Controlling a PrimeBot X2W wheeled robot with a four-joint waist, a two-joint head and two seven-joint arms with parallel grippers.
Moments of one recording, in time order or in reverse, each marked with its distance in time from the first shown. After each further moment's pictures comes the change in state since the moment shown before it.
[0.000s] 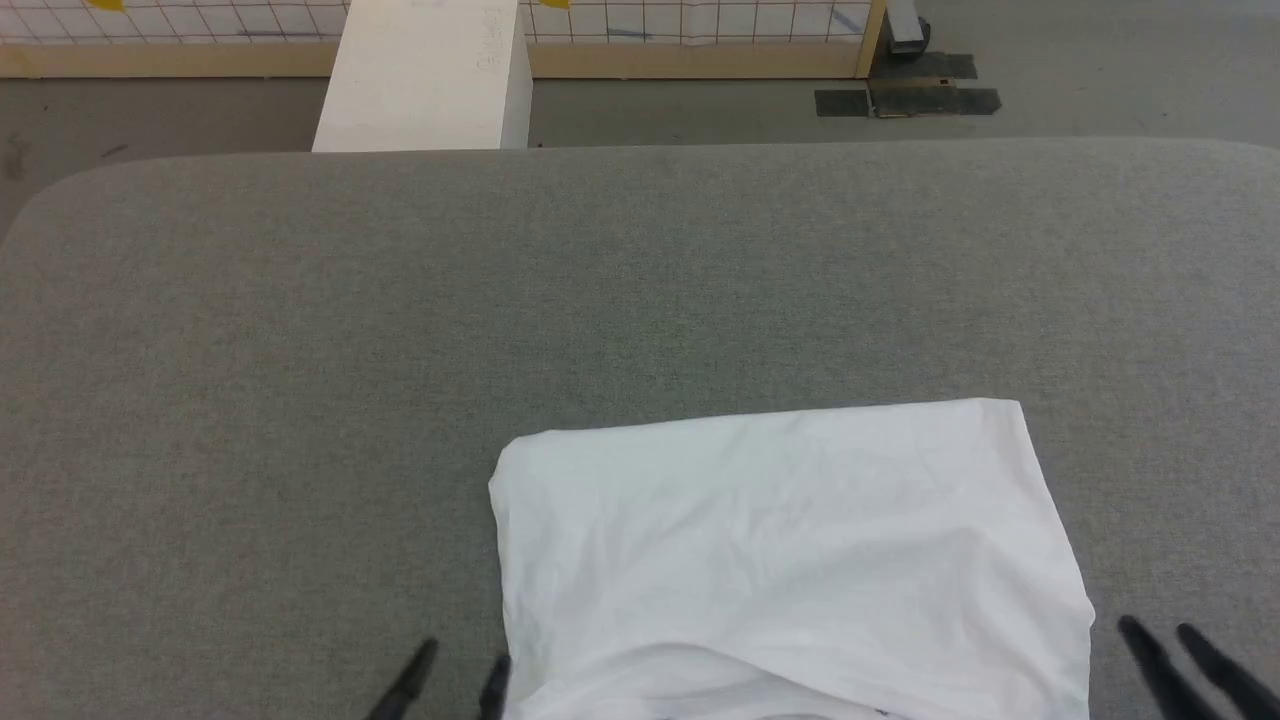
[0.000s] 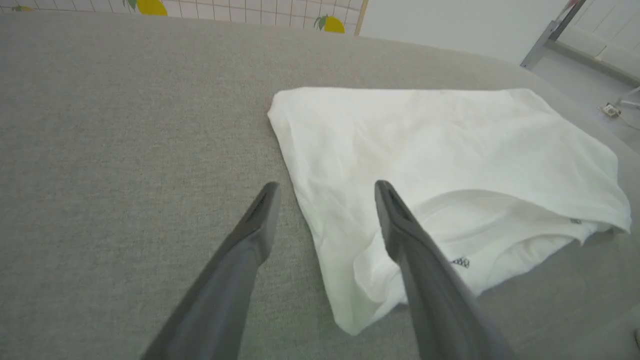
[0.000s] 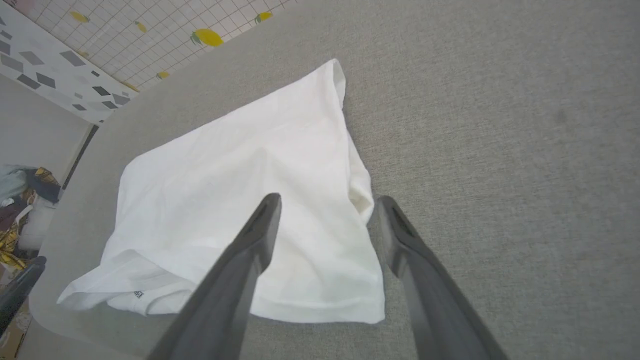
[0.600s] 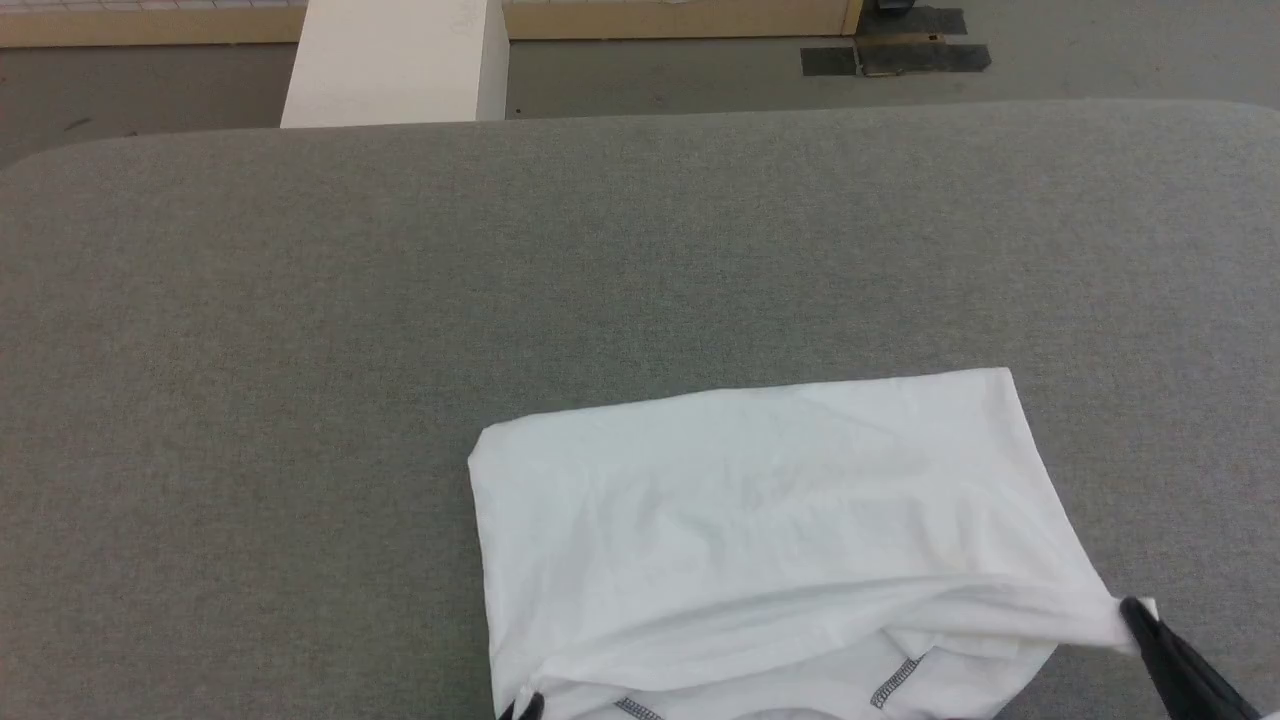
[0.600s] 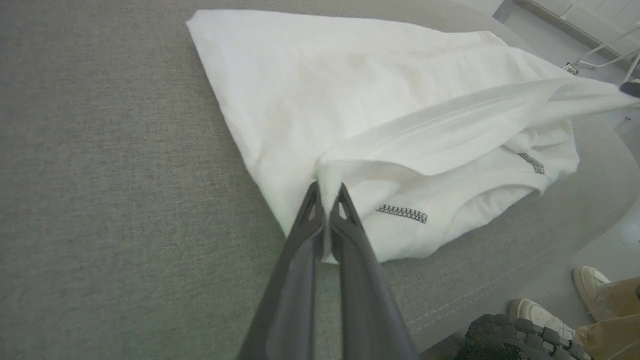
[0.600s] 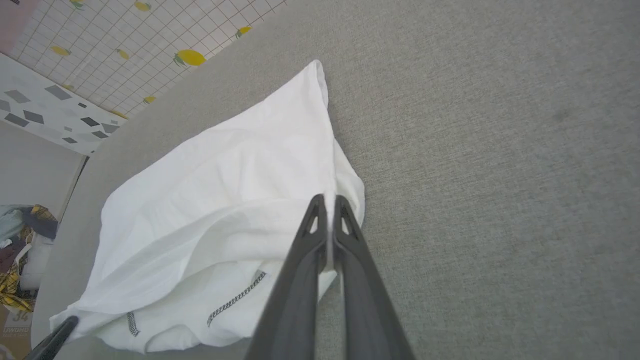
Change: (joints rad) left arm -0.012 -0.011 -0.070 0.006 -0.005 -0.030 0.077; right arm -0.067 0.140 -0.056 0.004 -0.052 0.000 0.050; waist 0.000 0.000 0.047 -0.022
